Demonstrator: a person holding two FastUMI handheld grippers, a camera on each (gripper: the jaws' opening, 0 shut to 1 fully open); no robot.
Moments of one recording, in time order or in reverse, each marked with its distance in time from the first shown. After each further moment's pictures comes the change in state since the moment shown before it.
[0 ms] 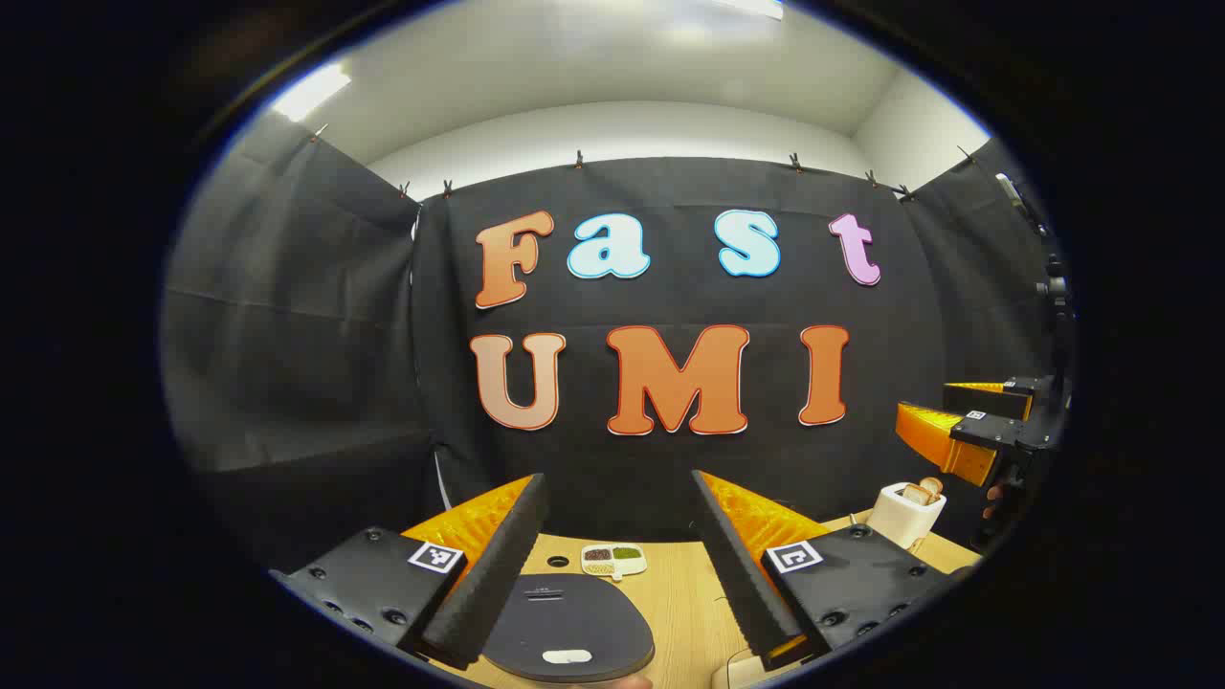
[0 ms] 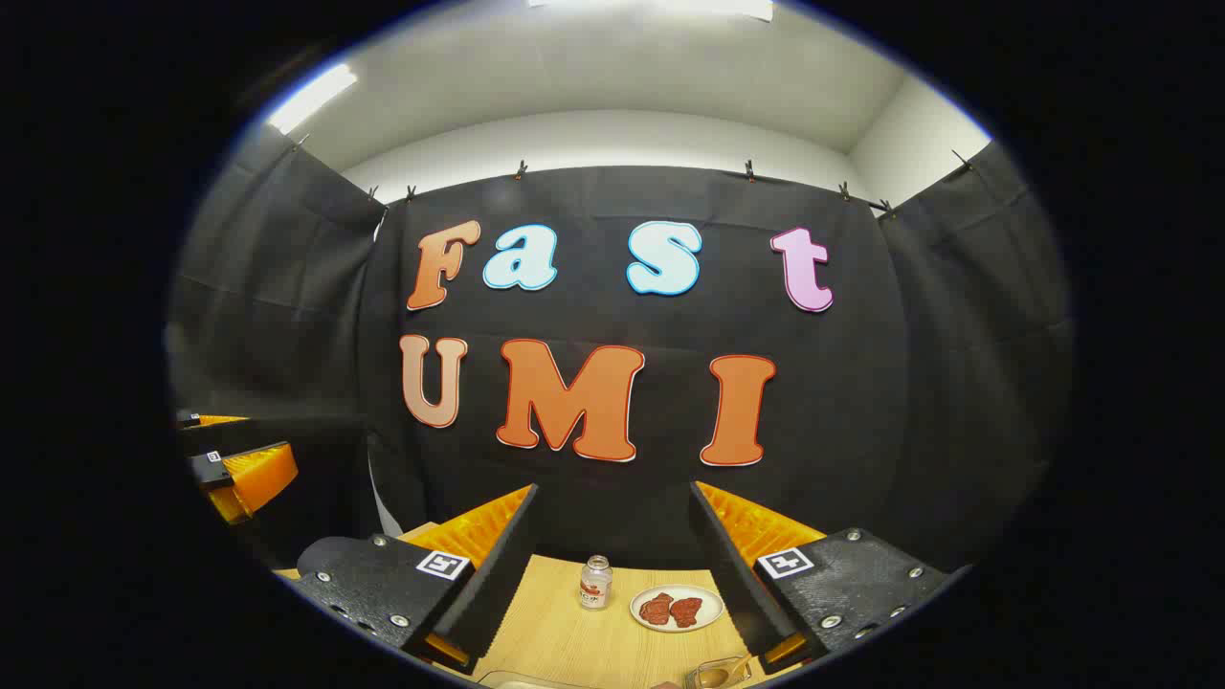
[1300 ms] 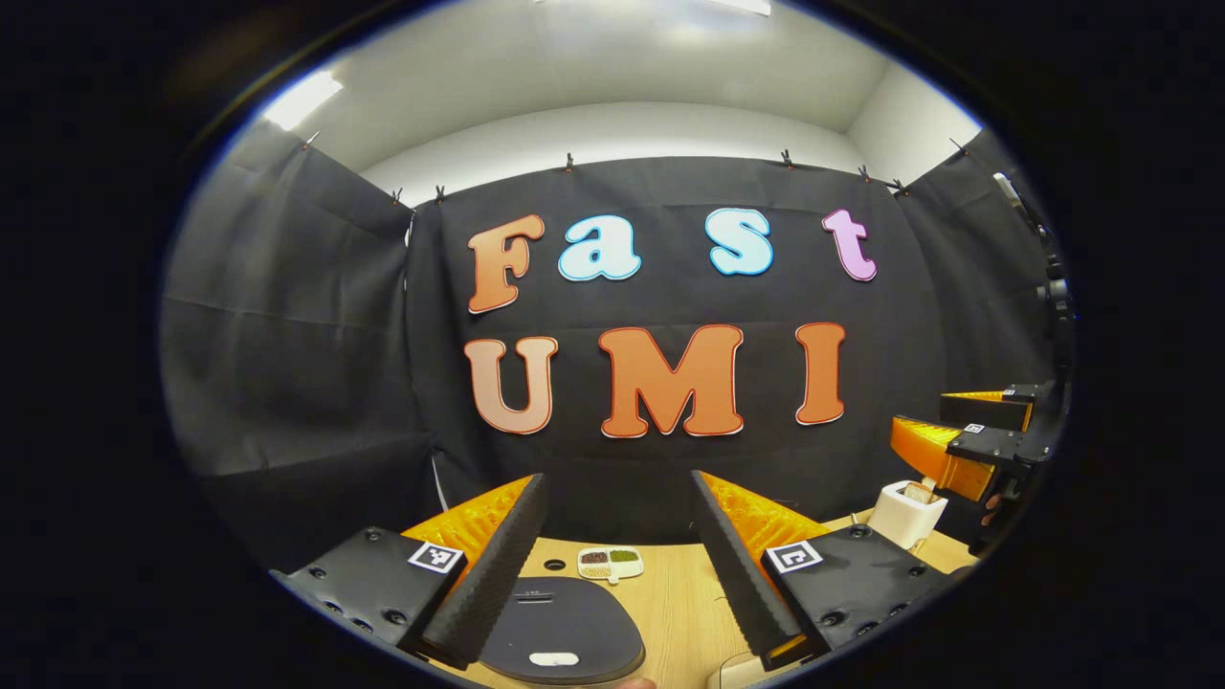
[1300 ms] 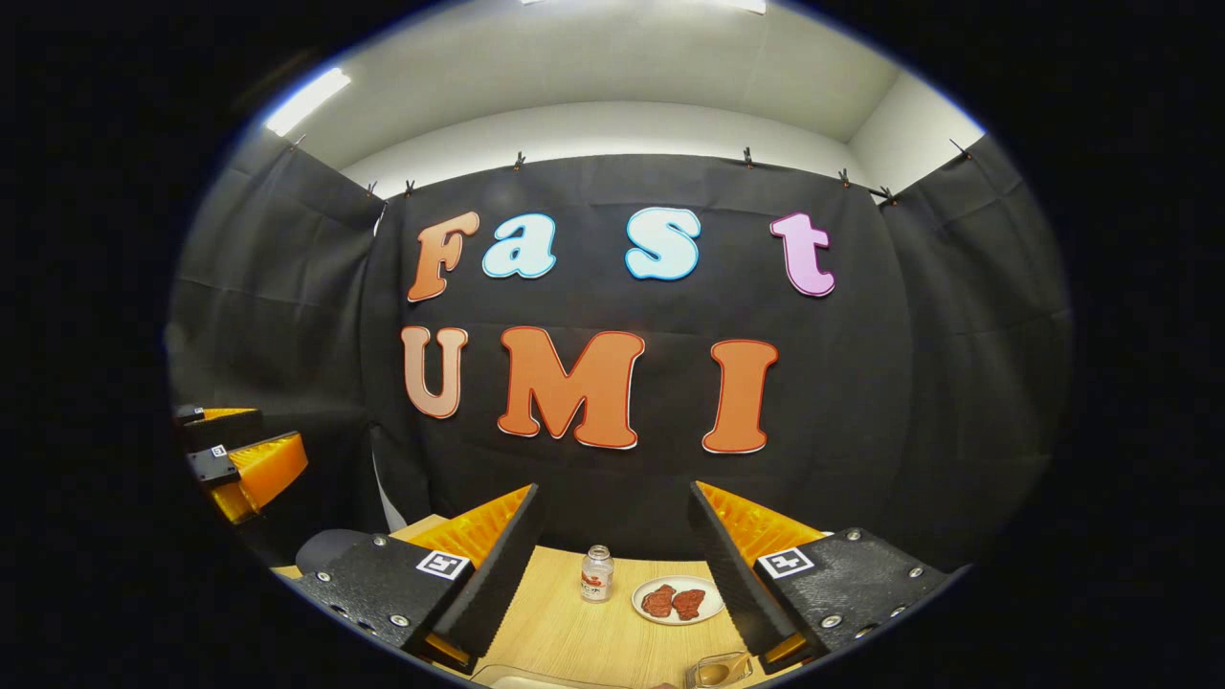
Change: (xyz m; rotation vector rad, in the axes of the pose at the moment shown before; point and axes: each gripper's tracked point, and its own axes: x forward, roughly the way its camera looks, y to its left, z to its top) left arm 0.009 -0.009 0.005 0.032 -0.009 0.020; right arm 0.003 -0.010 -0.014 0.007 0.026 0.009
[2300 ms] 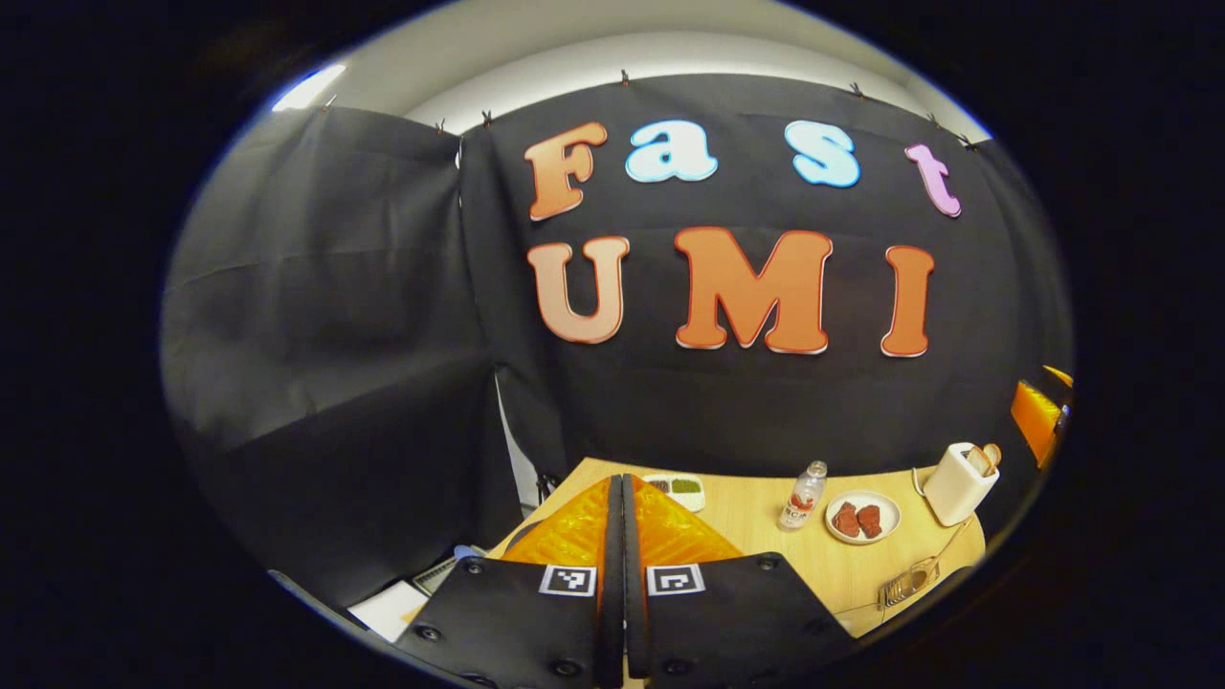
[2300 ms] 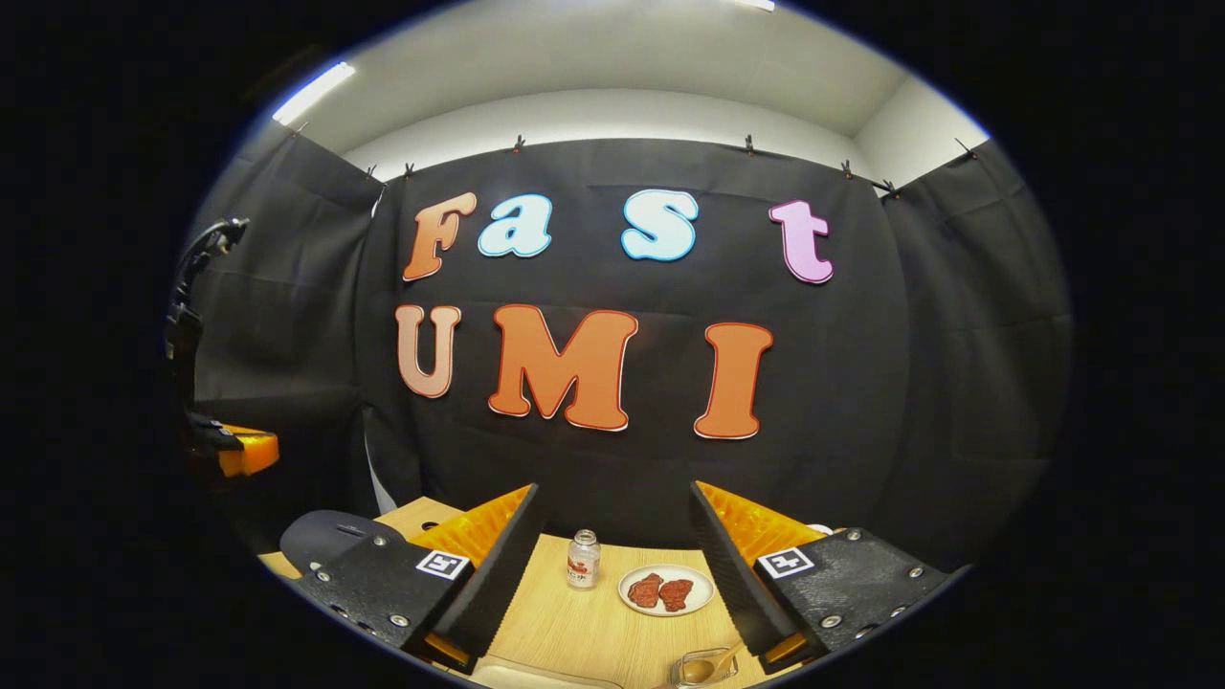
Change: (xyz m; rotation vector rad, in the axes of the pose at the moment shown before) left arm 0.023 0.054 -0.090 -0.039 0.377 0.202; right arm 0.003 -0.011 -0.024 -0.023 0.055 -0.007
